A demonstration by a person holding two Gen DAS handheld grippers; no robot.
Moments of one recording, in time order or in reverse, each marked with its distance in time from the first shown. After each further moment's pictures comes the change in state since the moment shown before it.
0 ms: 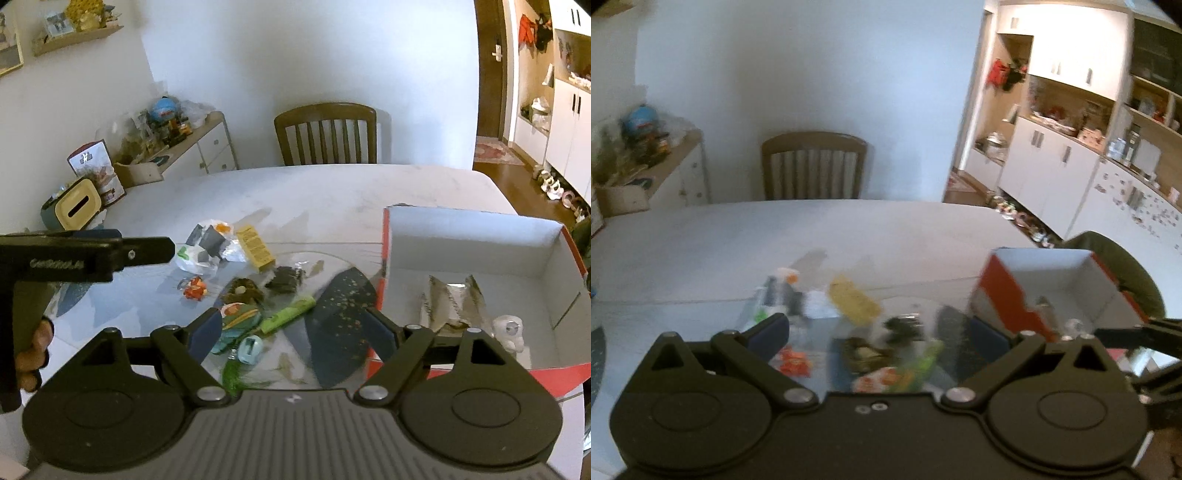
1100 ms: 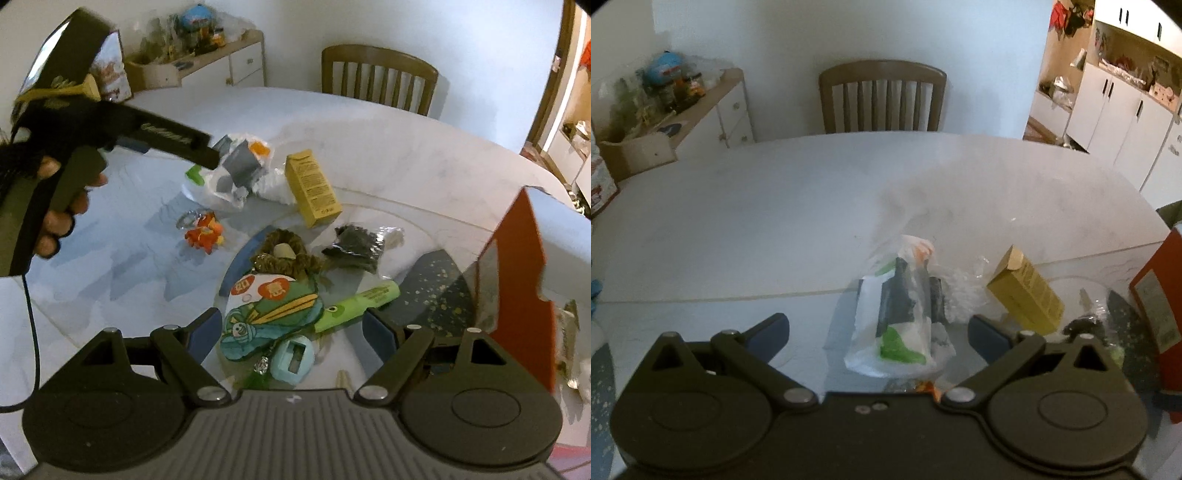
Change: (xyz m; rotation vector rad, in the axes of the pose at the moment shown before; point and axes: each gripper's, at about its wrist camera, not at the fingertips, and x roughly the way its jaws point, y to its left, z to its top) left arm 0.156 0.107 0.014 0.008 0.211 0.174; right arm 0.155 0.075 -0.012 -0.210 0.204 -0.022
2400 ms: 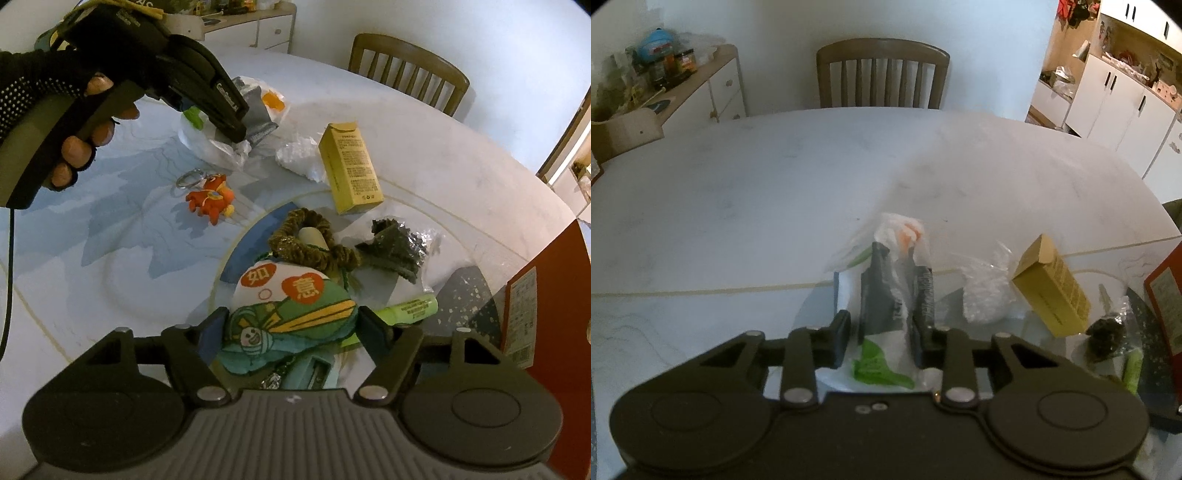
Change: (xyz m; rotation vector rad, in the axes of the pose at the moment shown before) left arm 0.029 0.013 -0.006 -0.024 0.054 -0.029; right arm 0.052 0.028 0.000 -0.162 0.058 -0.064
